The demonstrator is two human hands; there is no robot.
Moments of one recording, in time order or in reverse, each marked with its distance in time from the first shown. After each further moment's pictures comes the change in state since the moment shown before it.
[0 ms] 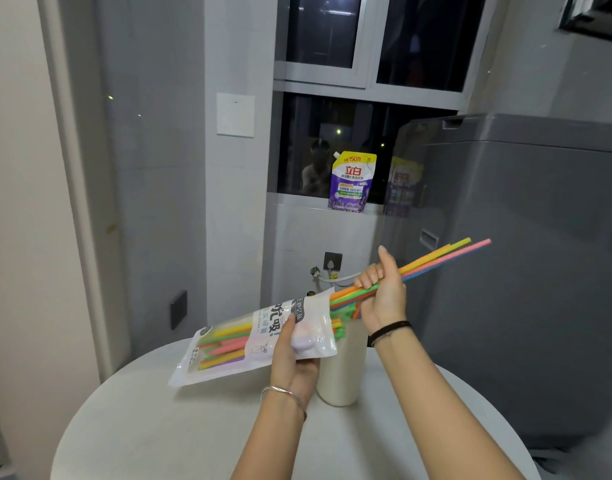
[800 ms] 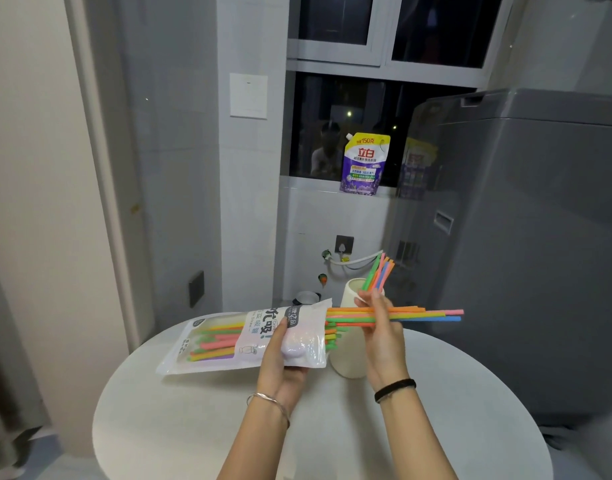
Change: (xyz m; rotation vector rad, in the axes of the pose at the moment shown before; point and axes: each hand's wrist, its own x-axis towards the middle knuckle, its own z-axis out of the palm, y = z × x) left_hand -0.019 0.026 -0.054 0.162 -0.022 0.011; right_hand -0.058 0.053 -0.061 -0.361 -0.003 -0.007
